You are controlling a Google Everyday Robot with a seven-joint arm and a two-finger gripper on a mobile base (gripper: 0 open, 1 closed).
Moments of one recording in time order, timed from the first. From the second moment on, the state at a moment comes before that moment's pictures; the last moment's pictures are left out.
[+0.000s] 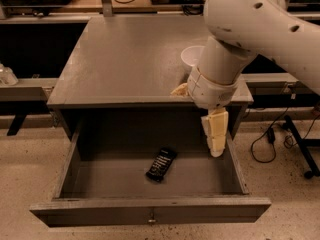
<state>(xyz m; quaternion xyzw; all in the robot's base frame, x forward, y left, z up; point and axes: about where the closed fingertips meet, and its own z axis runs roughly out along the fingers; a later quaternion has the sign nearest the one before) 0.483 -0.092 0.841 -0.84 0.53 0.05 0.09</state>
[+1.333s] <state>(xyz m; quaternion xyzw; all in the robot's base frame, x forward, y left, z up) 0.459 -0.068 0.810 -0.95 0.31 0.05 0.07</state>
